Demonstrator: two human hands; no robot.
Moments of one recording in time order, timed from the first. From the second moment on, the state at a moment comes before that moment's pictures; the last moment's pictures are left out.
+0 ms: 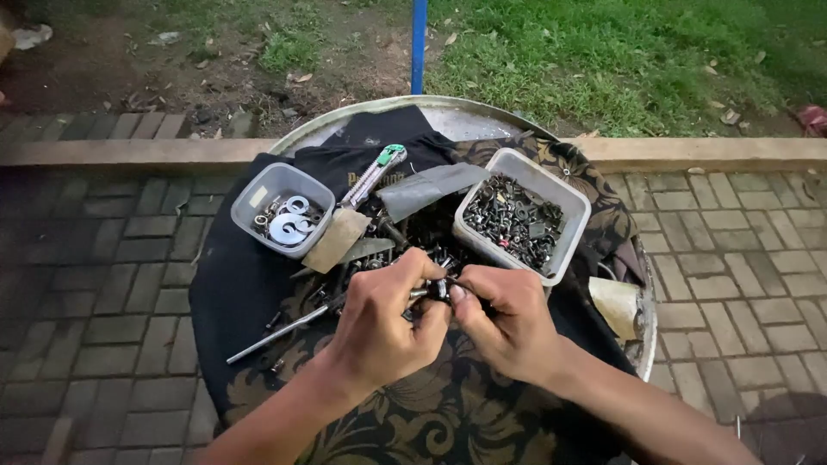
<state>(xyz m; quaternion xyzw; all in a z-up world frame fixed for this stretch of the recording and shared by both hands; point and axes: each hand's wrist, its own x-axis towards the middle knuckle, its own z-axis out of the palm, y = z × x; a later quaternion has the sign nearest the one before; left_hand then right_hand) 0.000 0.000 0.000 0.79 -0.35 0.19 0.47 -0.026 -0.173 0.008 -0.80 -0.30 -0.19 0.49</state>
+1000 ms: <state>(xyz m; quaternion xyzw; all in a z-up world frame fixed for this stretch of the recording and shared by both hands) 0.006 0.000 -0.004 0.79 -0.35 0.18 0.47 -0.023 -0.174 0.003 -0.81 -0.29 -0.21 0.47</state>
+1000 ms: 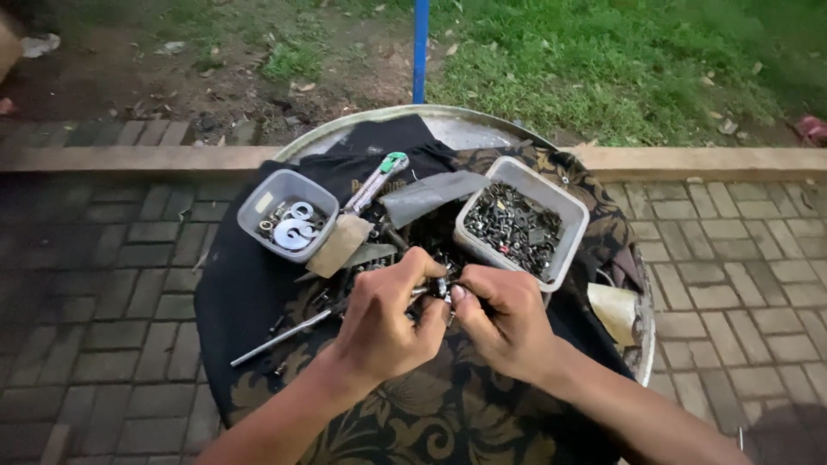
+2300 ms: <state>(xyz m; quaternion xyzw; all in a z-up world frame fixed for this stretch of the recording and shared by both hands) 0.017 -0.009 -0.017 0.77 -0.35 0.18 0.51 -0.005 -0.184 -0.014 -0.81 -0.29 -0.19 0.48</state>
